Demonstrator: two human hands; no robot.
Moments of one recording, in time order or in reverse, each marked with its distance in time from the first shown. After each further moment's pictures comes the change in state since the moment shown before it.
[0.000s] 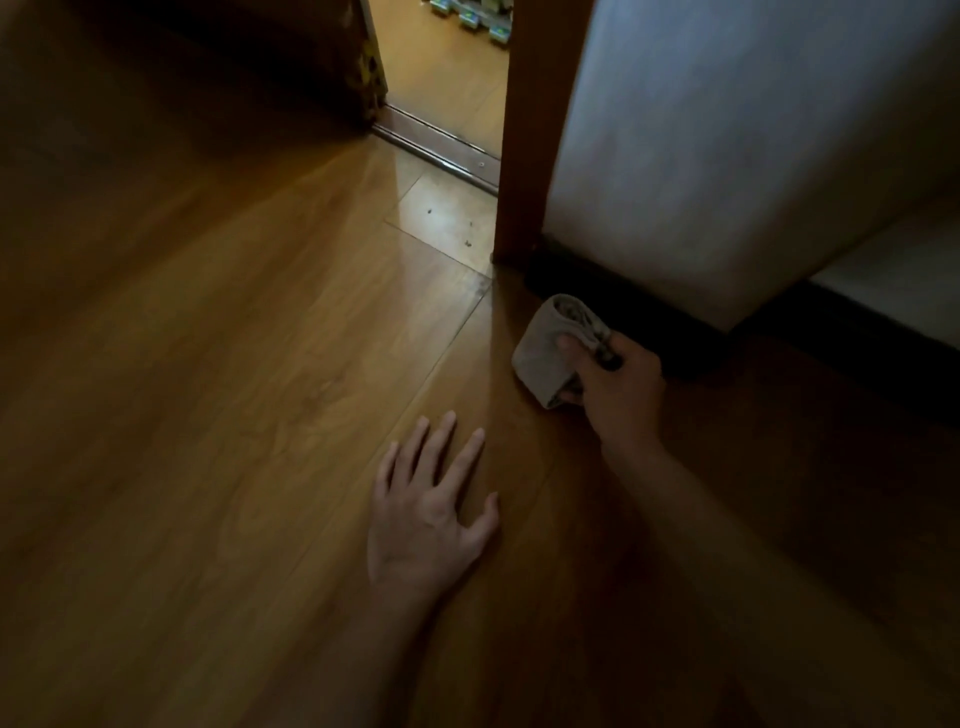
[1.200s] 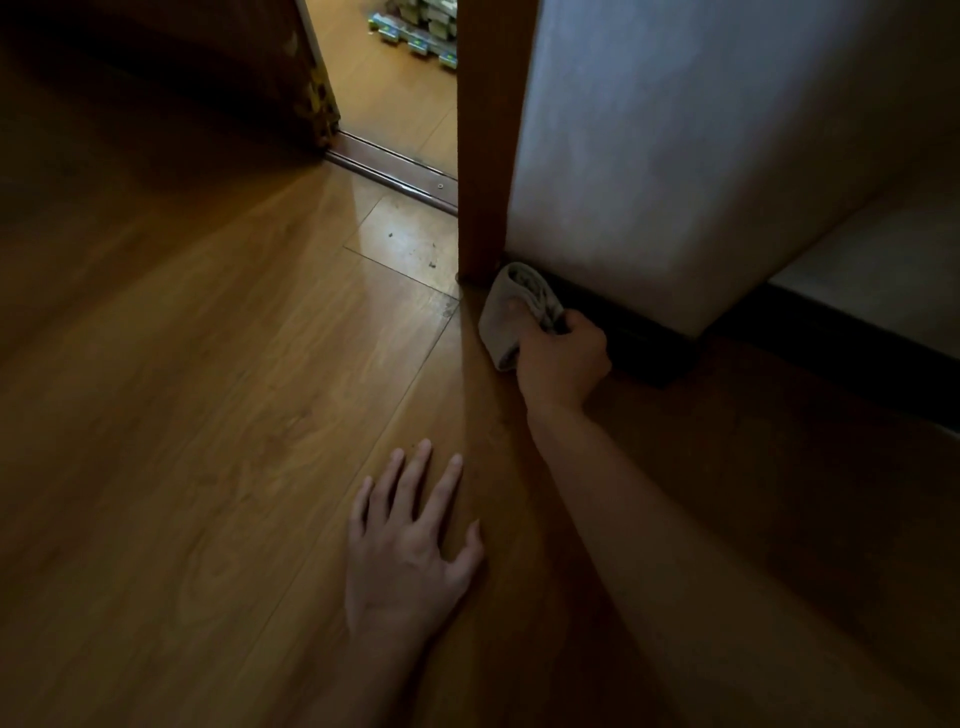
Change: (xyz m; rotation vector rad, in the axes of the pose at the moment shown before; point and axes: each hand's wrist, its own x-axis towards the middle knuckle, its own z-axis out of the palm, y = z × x) left_hand 0.000 0.000 0.004 0.079 0.072 0.019; right_hand 0.021 -0.029 0.051 -0.062 0.346 -0.033
